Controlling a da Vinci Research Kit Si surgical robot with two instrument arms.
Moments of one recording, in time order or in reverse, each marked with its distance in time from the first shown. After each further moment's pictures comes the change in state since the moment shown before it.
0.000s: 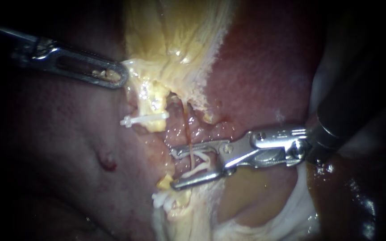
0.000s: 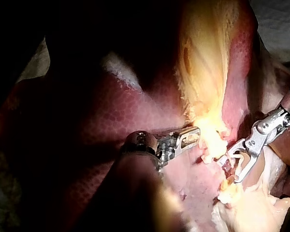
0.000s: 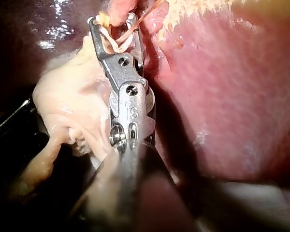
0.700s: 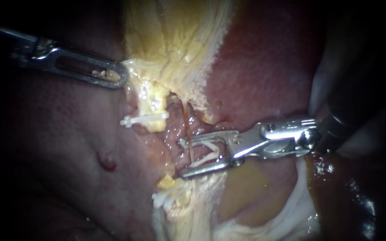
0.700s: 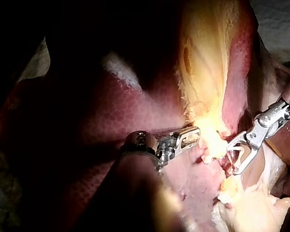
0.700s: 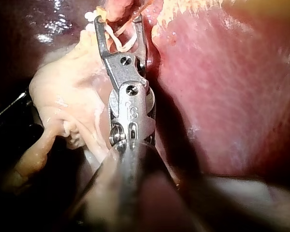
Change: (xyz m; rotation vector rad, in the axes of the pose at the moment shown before) right arm 0.001 0.001 -0.002 -0.044 0.003 -0.019; left arm 0.000 0.000 0.000 0.000 0.000 0.000
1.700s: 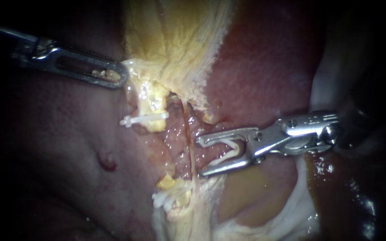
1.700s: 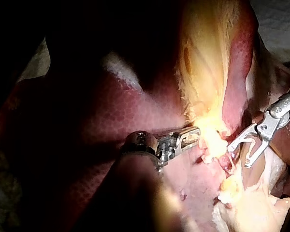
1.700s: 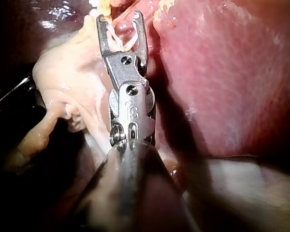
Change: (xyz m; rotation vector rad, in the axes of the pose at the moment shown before) right arm 0.001 -0.001 -0.004 -0.006 0.009 -0.016; left arm 0.000 0.000 0.000 0.000 0.000 0.000
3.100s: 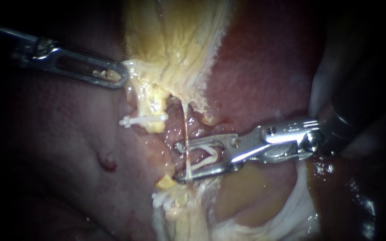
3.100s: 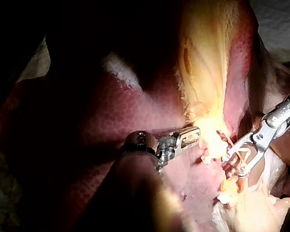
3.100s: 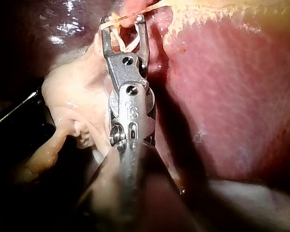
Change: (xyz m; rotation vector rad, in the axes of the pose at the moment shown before) right arm 0.002 -0.001 0.004 0.003 -0.002 0.002; left arm 0.000 0.000 0.000 0.000 0.000 0.000
